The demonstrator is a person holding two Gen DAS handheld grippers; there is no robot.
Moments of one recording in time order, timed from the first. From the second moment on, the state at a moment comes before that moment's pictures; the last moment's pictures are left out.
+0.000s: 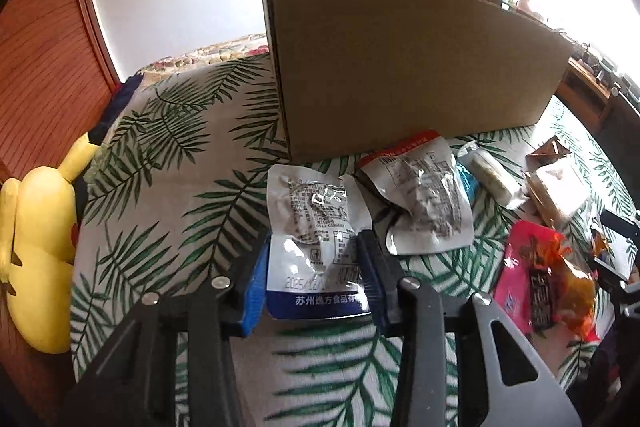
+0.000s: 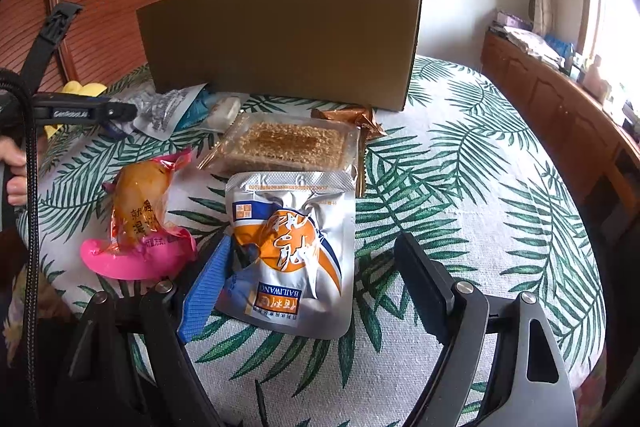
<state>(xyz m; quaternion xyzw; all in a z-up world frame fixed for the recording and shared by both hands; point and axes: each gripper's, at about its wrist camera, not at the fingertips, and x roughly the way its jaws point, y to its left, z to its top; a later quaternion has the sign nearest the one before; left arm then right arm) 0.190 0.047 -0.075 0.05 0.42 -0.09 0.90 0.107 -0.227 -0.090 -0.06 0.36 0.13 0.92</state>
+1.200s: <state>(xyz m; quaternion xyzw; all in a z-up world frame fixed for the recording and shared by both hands) 0.111 -0.001 -0.011 0.00 0.33 -0.18 0.93 0.083 -0.242 -0.064 -0.04 0.33 0.16 0.93</state>
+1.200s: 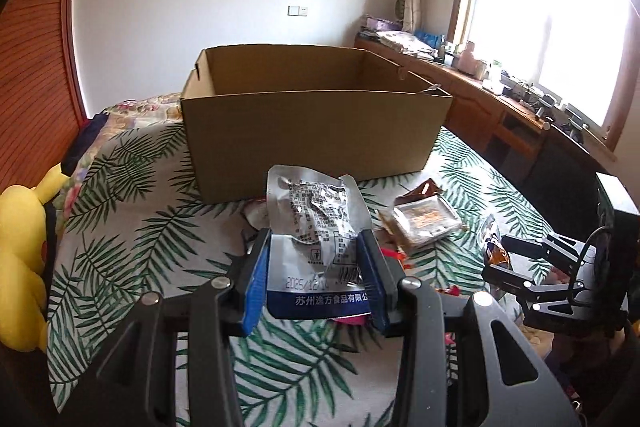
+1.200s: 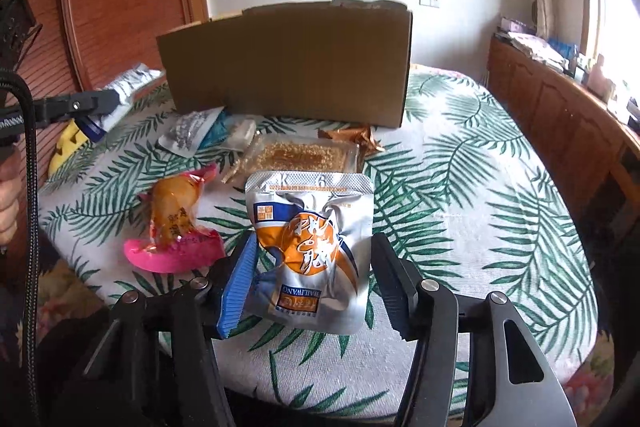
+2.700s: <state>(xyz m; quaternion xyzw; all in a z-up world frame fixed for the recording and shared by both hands) 0.171 -0.029 0.068 -0.02 0.24 -0.21 0.95 0.155 -0.227 0.046 -0.06 0.23 0.19 0.95</state>
